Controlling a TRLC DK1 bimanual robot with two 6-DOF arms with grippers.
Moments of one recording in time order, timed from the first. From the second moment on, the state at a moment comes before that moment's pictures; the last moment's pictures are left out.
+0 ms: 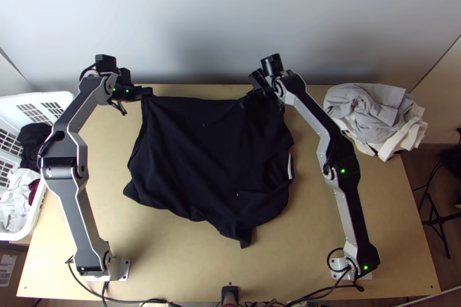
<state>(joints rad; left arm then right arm) 0.07 2.19 1.93 -0.63 0.29 -0.08 0.42 2.45 2.33 -0.73 -0.24 -0.18</state>
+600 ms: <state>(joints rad) 0.09 2.08 1.85 -0.46 0.29 -0.04 0.43 2.32 2.18 -0.58 -0.11 -0.24</state>
